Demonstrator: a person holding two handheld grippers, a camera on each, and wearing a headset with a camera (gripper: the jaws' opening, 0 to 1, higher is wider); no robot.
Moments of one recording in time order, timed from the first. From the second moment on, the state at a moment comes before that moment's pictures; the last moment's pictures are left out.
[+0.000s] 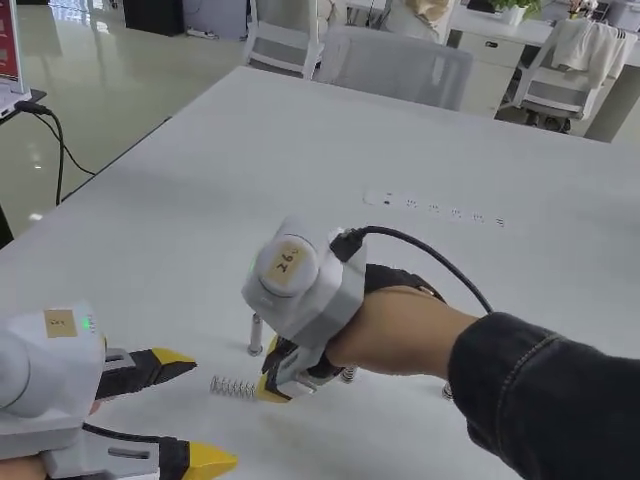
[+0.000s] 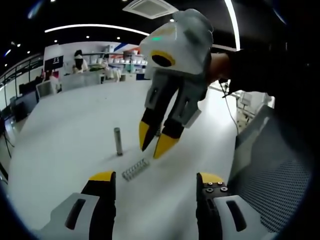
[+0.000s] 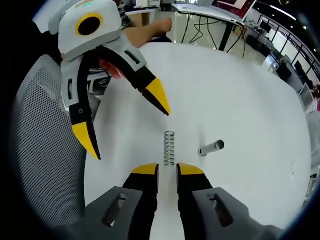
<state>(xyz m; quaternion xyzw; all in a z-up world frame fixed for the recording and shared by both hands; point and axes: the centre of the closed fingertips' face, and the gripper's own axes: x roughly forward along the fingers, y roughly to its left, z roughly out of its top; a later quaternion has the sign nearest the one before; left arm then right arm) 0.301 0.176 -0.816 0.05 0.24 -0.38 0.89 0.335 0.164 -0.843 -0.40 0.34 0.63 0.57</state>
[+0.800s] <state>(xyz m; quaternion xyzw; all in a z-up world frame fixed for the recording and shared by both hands) 0.300 0.176 -0.818 0.04 0.24 -0.38 0.89 0.337 0.168 -0.867 -0.42 0.35 0.62 0.57</state>
